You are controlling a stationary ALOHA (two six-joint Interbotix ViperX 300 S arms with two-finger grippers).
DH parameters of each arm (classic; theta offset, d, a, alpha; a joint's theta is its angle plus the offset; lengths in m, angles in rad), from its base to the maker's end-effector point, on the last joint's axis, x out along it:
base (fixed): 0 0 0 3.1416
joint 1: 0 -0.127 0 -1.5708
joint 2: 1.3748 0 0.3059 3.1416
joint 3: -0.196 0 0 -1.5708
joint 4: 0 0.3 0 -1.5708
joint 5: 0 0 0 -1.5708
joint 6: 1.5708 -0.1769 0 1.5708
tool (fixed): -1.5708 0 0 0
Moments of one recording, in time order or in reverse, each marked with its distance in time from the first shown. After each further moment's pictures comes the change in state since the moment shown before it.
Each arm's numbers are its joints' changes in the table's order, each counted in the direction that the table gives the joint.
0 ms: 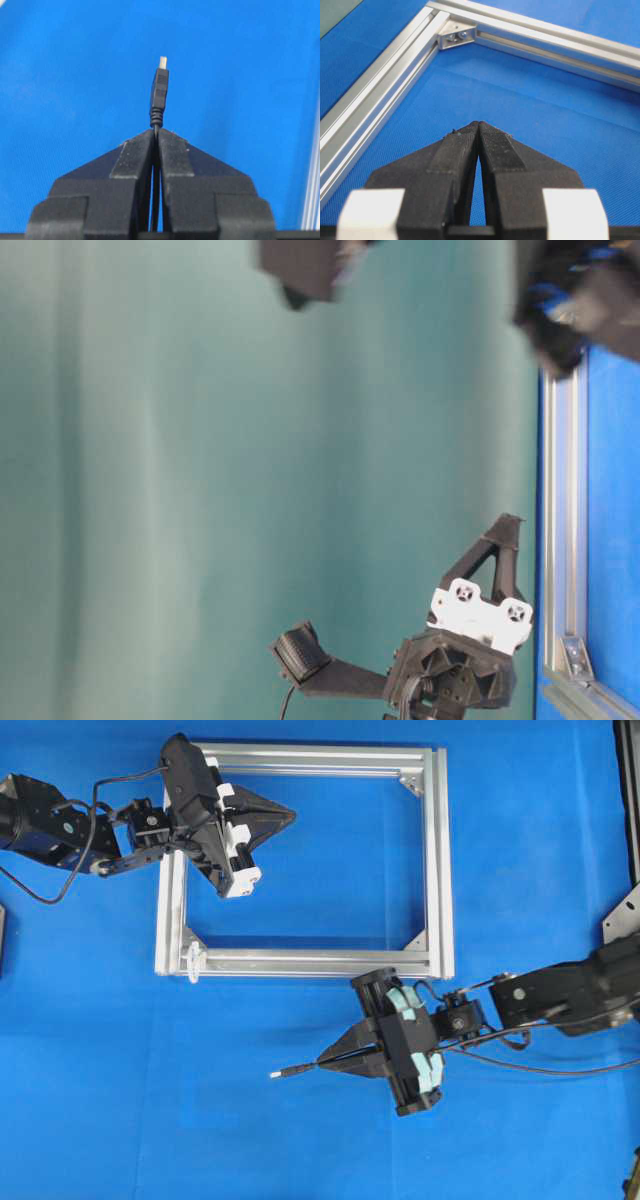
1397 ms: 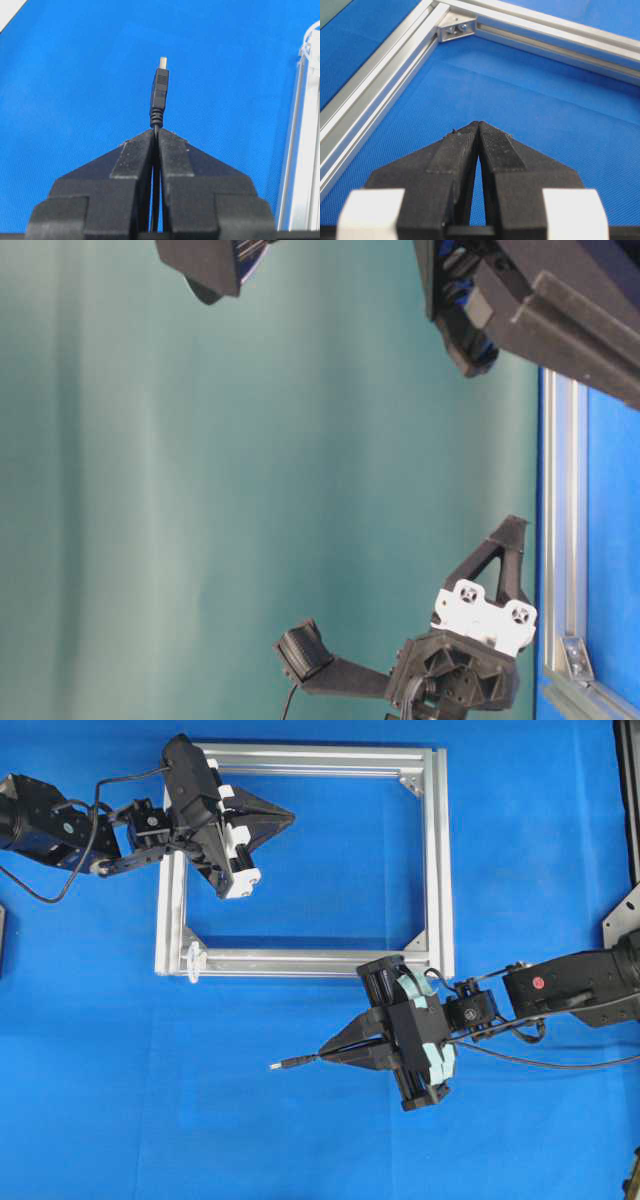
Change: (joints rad) left arm 0.000 0.000 -0.002 0.000 -0.018 0.003; right arm 0.009 0.077 0.000 0.003 -0.066 0.000
